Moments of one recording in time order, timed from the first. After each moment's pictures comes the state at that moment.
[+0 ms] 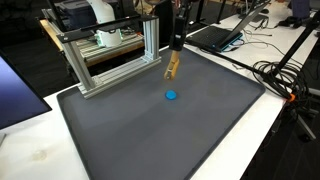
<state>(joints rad) -0.04 0.32 0.04 -1.66 -0.05 1.90 -0.52</state>
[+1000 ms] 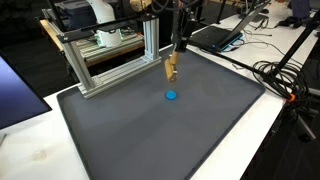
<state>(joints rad) -0.02 0.33 0.07 -1.69 -0.16 1.92 -0.79</state>
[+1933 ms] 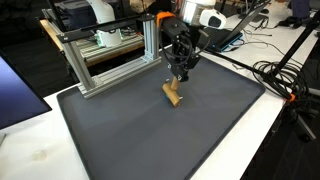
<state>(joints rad) -0.07 0.50 0.07 -1.67 -0.19 2.13 -1.17</state>
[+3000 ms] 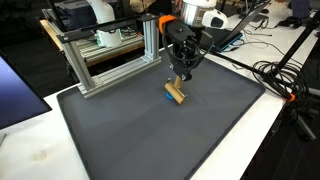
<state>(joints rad) -0.08 0.51 0.09 -1.66 -0.13 2.13 -1.30</state>
